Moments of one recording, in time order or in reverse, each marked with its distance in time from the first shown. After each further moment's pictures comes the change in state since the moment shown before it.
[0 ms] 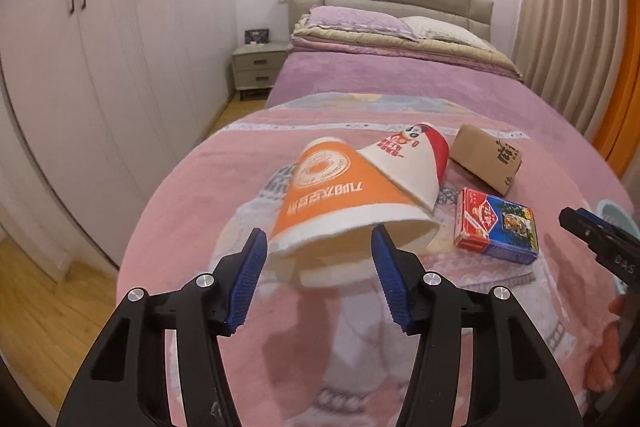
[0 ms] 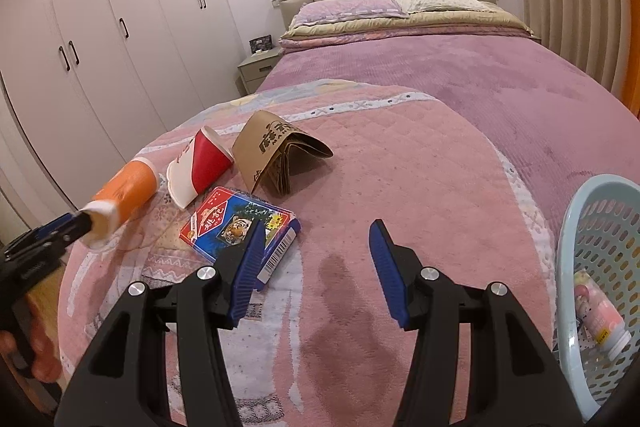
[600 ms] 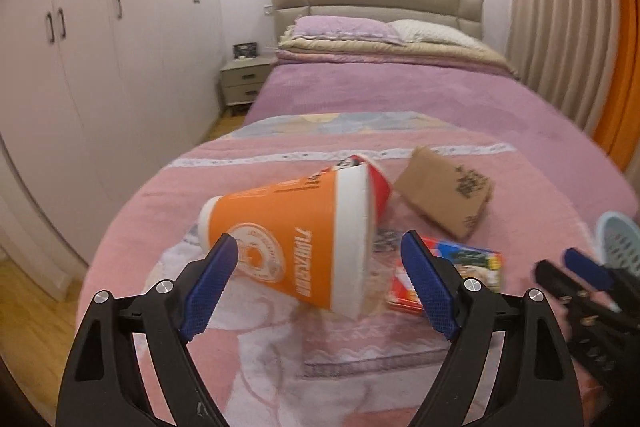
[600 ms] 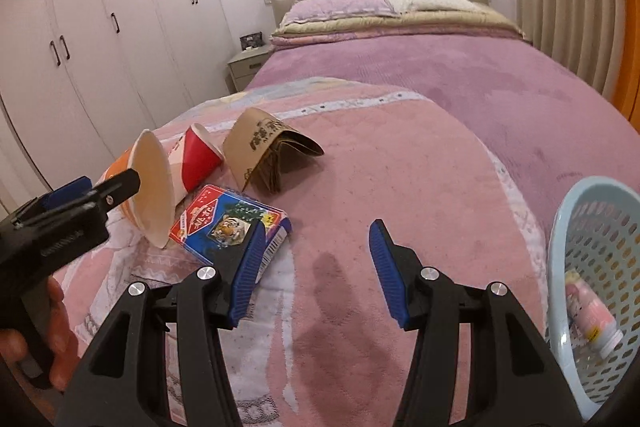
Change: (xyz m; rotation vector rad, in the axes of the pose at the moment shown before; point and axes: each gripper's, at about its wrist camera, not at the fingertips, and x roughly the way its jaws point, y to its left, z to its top) left arm 0.034 -0.083 0.027 0.066 -0.043 0.076; right arm 0.004 0.001 0.001 0.005 0.014 -0.039
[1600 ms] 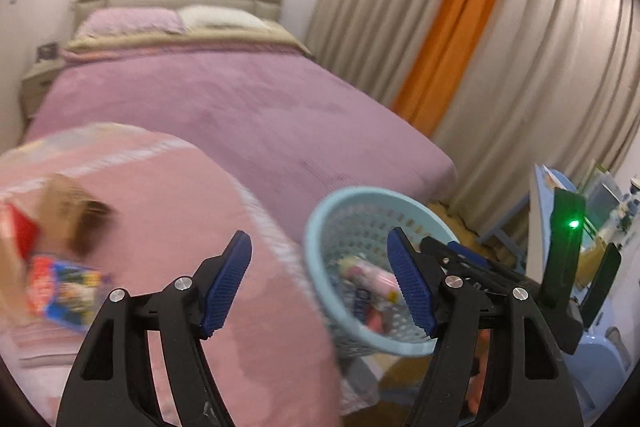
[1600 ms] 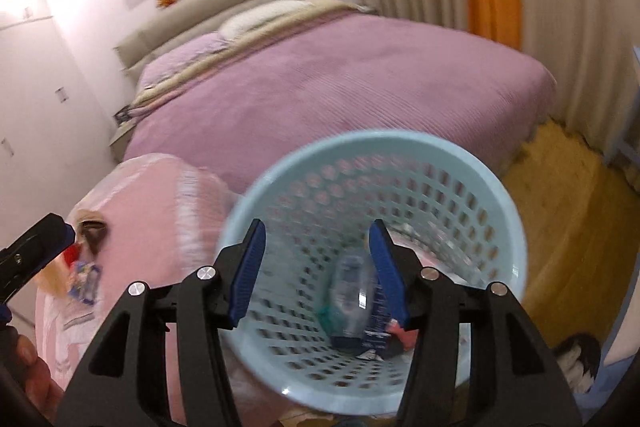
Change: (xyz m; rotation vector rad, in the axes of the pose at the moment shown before) left arm -0.062 -0.185 0.006 0.131 0.034 -0.756; right arm -0.132 -0.204 -0.040 0.380 -0.096 -0.316
